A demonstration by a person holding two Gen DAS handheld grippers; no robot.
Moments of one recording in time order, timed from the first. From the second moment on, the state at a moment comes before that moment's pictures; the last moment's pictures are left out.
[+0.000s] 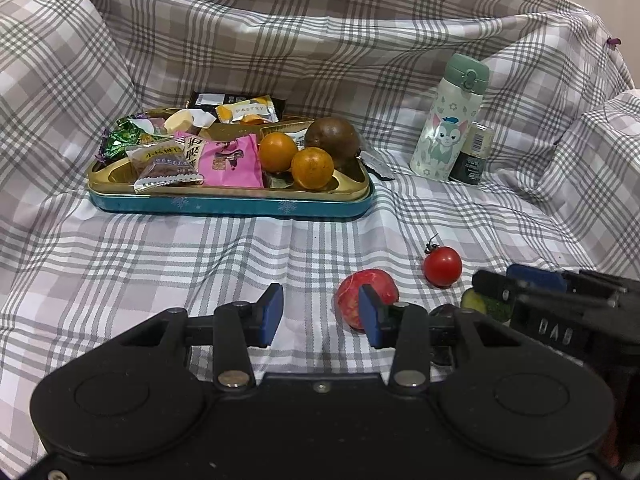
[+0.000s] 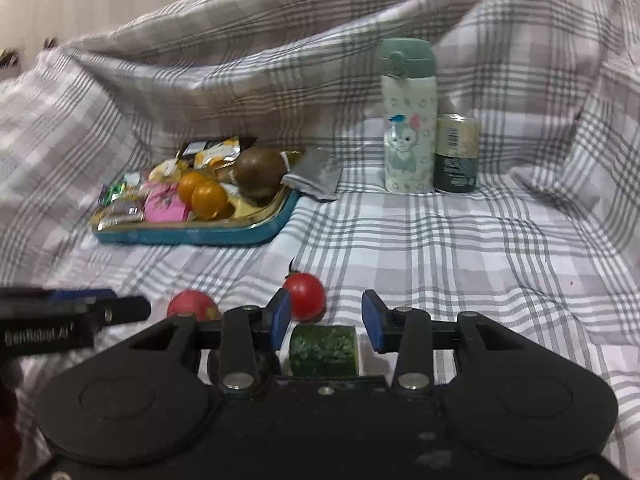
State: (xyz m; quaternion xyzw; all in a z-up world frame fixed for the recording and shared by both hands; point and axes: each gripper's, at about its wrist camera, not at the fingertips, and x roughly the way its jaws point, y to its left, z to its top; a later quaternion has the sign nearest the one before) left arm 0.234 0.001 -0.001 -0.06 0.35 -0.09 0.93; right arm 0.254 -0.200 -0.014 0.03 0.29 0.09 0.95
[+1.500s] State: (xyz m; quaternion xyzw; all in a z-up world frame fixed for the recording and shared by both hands) left arm 0.275 -0.043 -0.026 -0.03 0.42 -0.11 0.90; right arm 0.255 -0.188 -0.030 -0.04 0.35 0.08 0.93
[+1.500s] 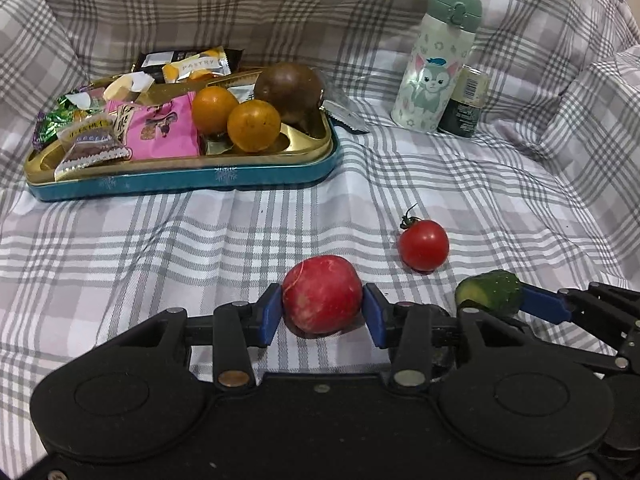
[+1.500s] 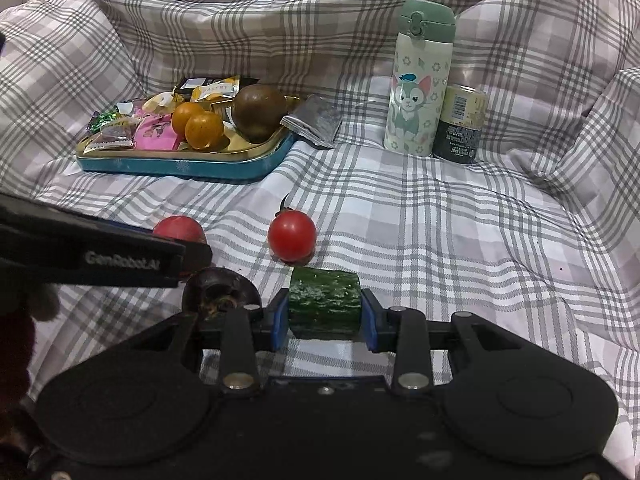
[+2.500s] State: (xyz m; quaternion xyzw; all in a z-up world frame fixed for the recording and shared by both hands) left arm 0.185 -0.029 0.039 -0.02 0.38 -0.08 0.92; right arm 0.229 -0.211 -0.016 -0.01 0.29 0.06 0.95
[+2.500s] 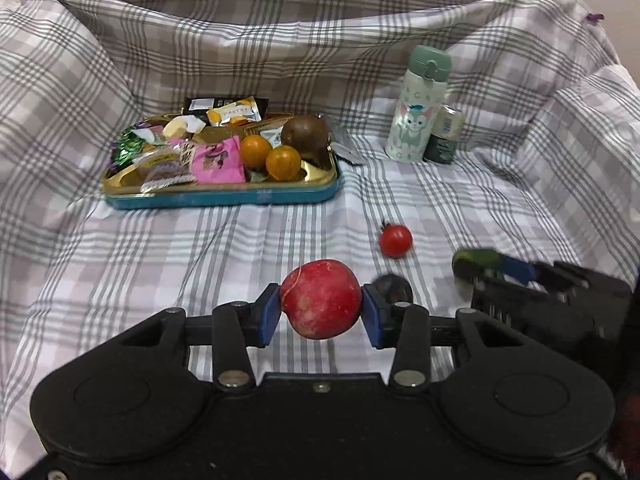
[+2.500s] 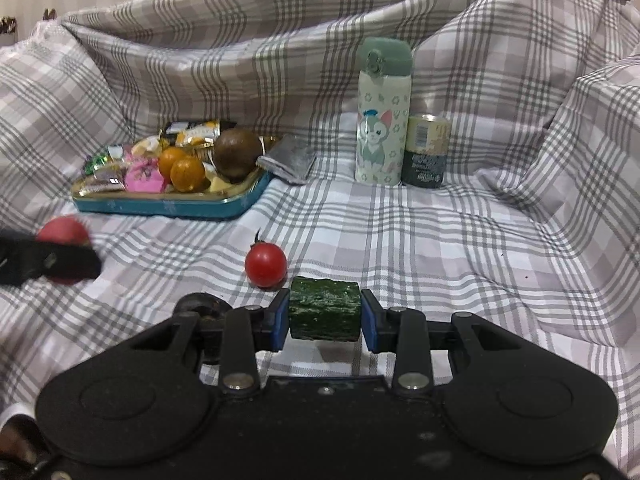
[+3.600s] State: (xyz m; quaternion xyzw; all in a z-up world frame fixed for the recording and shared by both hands) left arm 0.047 -0.026 -0.006 -0.02 0.50 -0.07 0.86; right arm -0.010 -0.189 0.003 0.01 0.36 0.07 0.93
